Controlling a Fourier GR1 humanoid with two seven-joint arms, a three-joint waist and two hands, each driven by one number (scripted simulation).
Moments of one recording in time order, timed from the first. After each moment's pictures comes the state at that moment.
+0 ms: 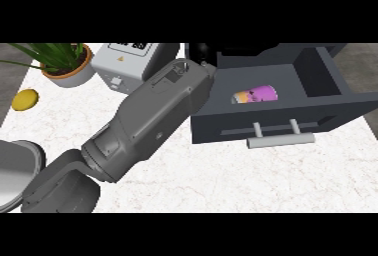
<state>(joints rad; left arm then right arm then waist) -1.38 0.00 -0.60 -0.47 1.00 0.78 -0.22 0.29 -0.11 -0.68 -2.33 -0.45 0.49 0.22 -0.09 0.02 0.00</state>
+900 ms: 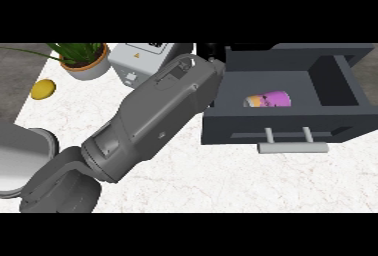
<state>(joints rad) -1.42 0.00 -0.60 -0.51 1.06 0.80 -0.28 0.03 -0.13 -0.35 -2.35 0.28 0.46 0.08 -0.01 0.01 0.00</state>
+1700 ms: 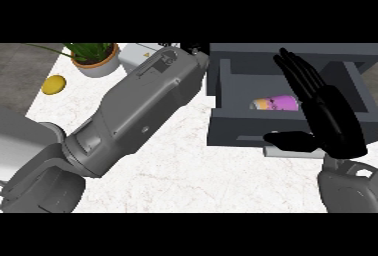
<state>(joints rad) -1.39 0.07 -0.59 -0.57 0.99 0.80 -0.17 -0.32 -0.14 0.01 -1.79 0.90 0.18 -0.04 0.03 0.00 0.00</state>
